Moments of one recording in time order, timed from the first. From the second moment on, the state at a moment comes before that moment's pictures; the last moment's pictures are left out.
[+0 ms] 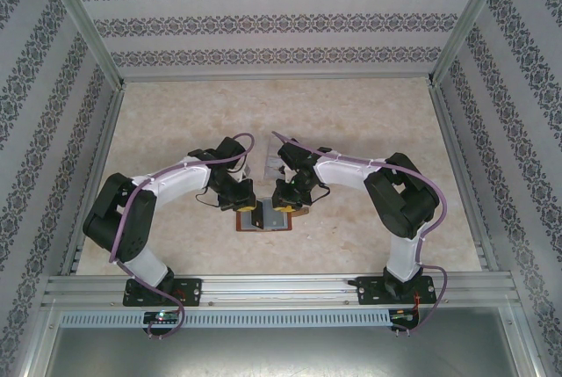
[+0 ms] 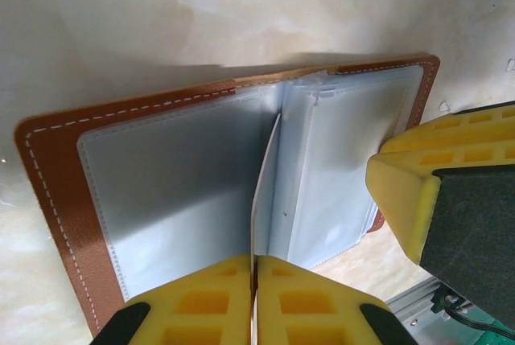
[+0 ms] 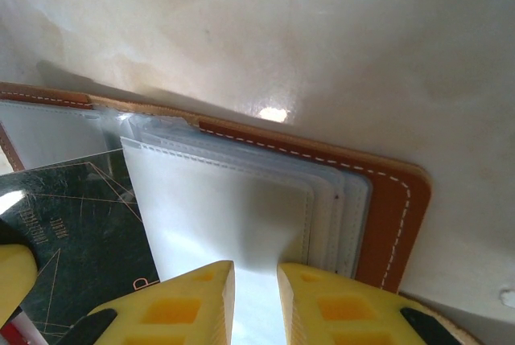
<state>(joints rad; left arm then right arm) -0.49 1.63 0.97 -0.70 0.48 -0.66 0.70 1.88 1.14 -0.61 -0.49 0.73</state>
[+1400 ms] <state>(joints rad) -0.49 1.72 1.27 -0.91 0.42 0.02 0.51 1.72 1.15 -0.76 -0.44 0.62</state>
